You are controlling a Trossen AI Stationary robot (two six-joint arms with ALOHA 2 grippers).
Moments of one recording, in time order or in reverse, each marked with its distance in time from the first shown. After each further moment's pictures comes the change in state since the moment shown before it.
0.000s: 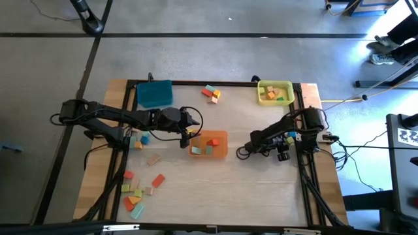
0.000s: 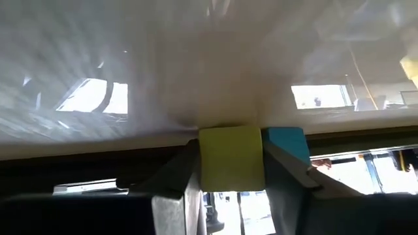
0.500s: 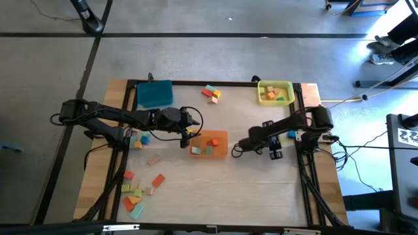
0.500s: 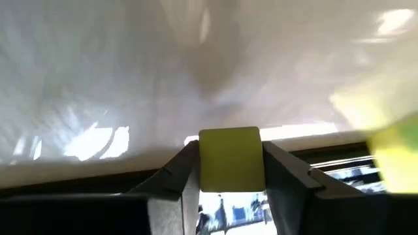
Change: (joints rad) left arm 0.000 0.000 0.000 0.002 0.000 0.001; right arm 0.000 -0.138 0.135 -0.036 0.044 0.011
